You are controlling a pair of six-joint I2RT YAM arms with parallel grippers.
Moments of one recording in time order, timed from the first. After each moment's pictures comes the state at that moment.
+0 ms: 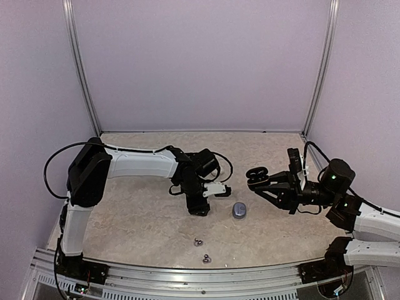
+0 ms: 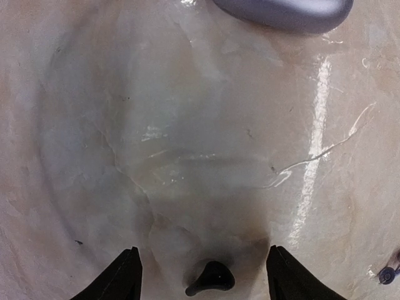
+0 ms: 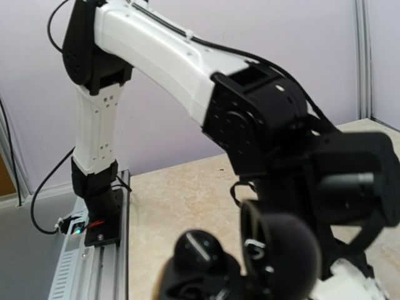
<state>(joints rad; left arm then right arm) -0.94 2.17 1.66 -0.74 0.07 0.52 0.70 0.78 0.38 0.47 -0.69 0.19</state>
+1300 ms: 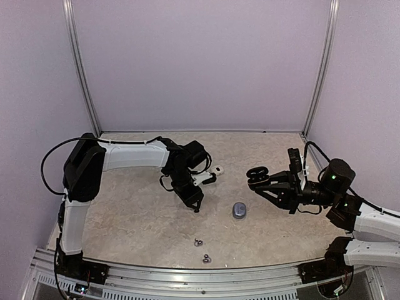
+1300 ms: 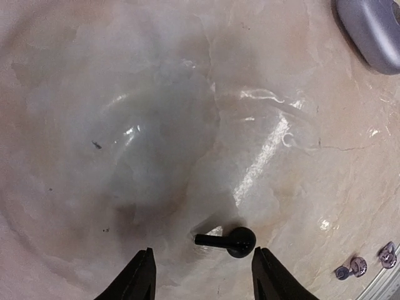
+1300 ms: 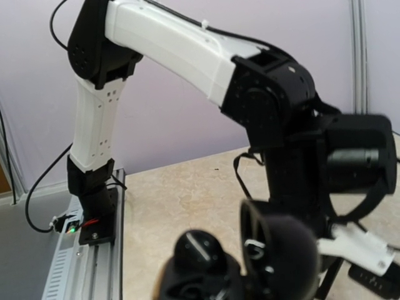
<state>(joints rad) -0.85 2.17 1.68 -0.87 0.18 0.13 0.69 0.78 0.38 0.47 -0.69 0.17</state>
